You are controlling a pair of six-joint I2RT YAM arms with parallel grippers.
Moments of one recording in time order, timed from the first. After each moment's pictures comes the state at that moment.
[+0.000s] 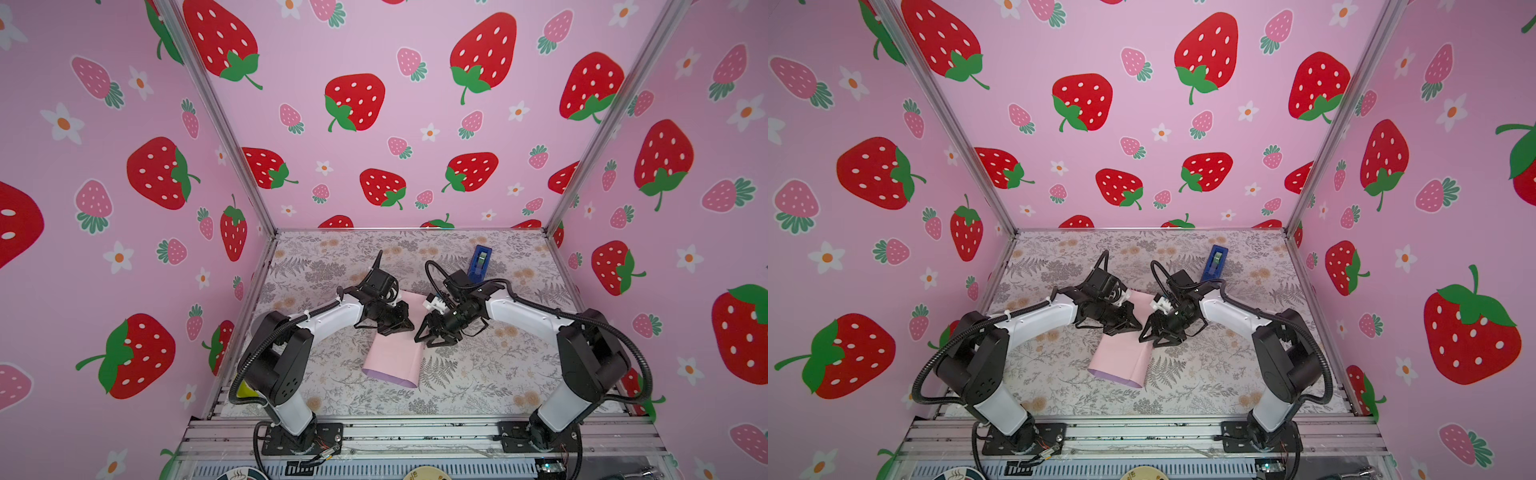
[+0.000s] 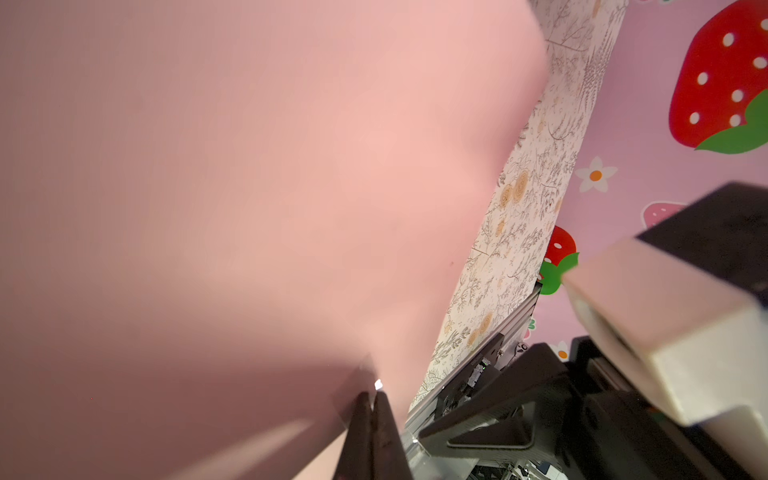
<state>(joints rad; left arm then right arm) -0.56 1.69 1.06 -0.46 0.60 -0.76 0.70 1.64 1.10 -0.72 -0.82 0.53</state>
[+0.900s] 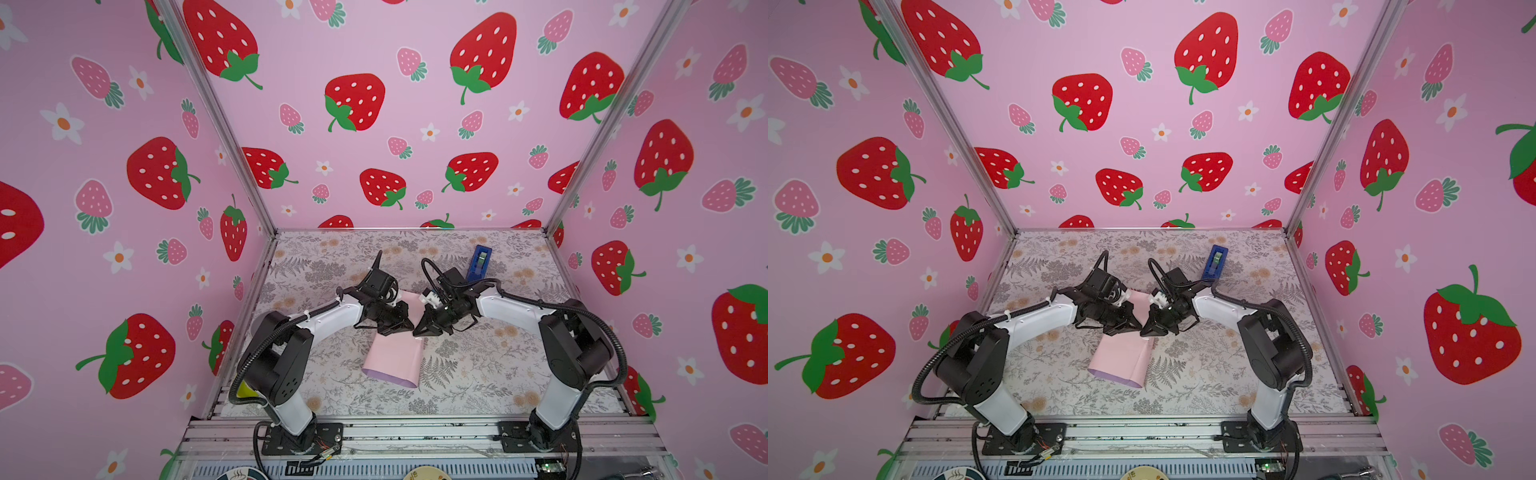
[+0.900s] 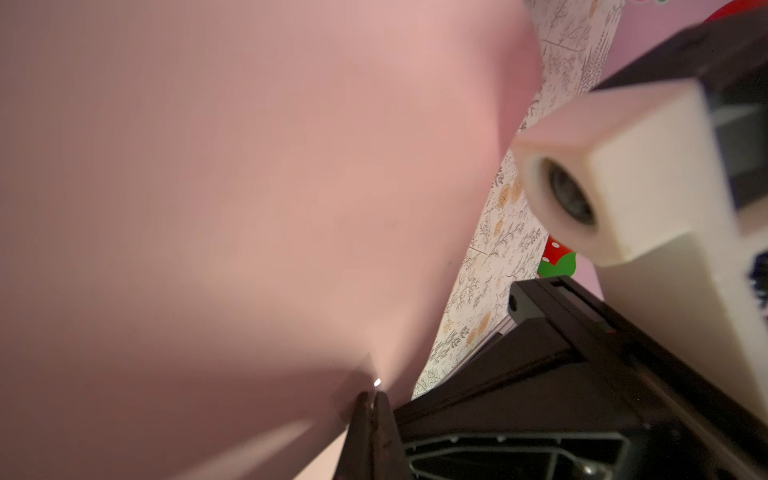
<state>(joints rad) -0.56 1.69 1.05 -0.44 0.60 -0.76 0.70 1.78 1.12 -0.51 -0.79 0.64</state>
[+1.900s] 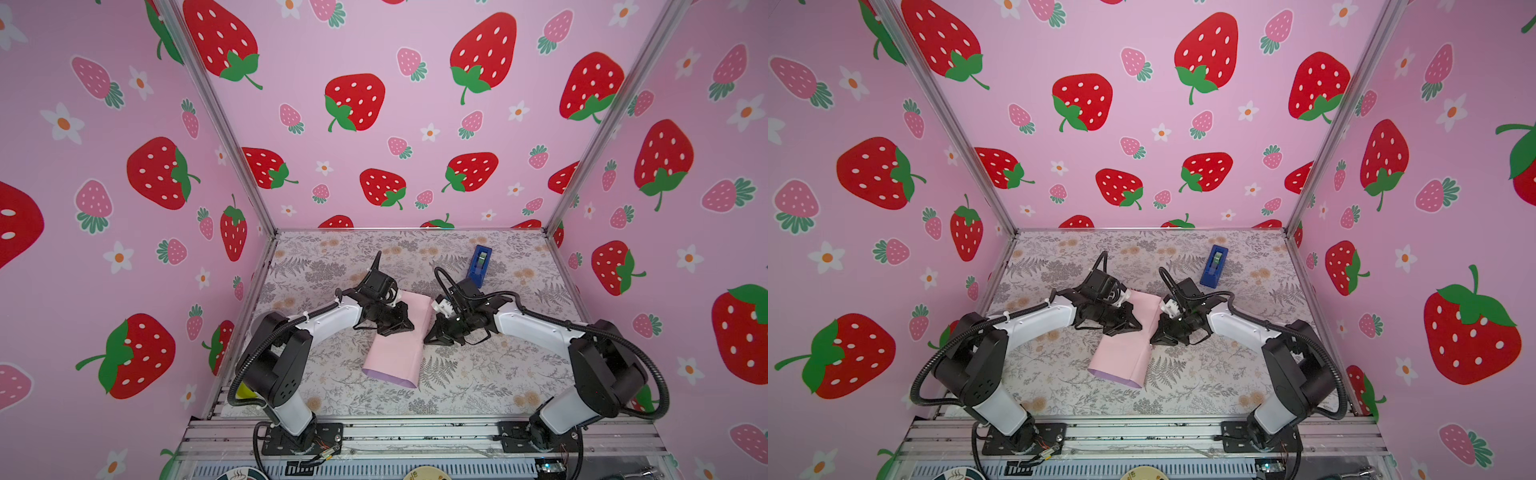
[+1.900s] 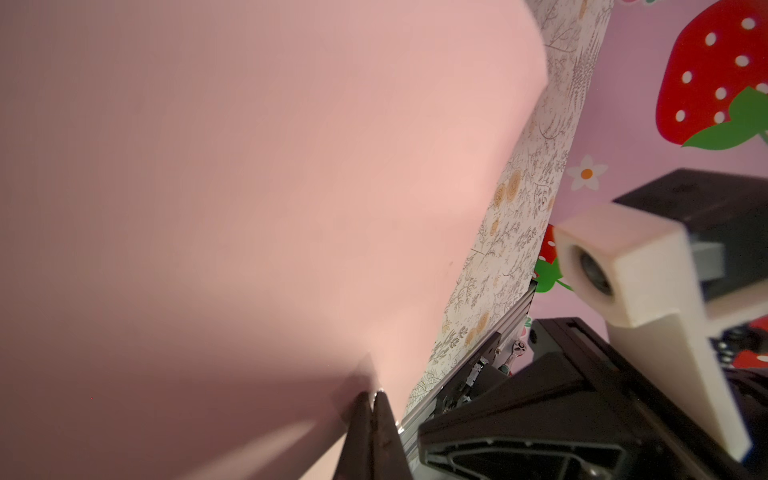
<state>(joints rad) -0.55 1.68 1.03 -0.42 0.61 -0.76 0.72 1.60 0.94 -0.46 -0.69 0.72</state>
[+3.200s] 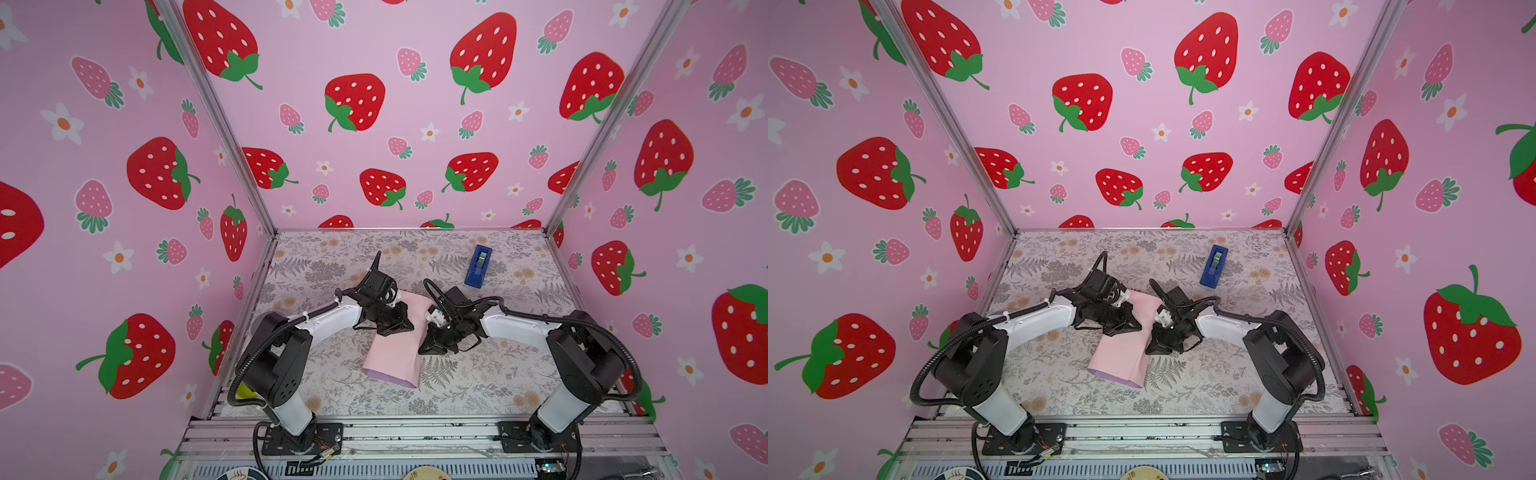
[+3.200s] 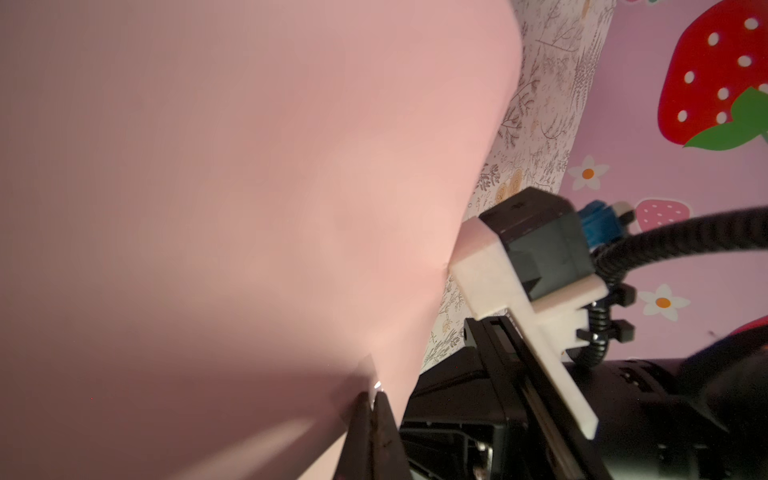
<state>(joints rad) -0.55 1.68 1.04 -0.44 0.61 -0.76 0.78 1.68 0.92 -0.41 -0.66 0.75</state>
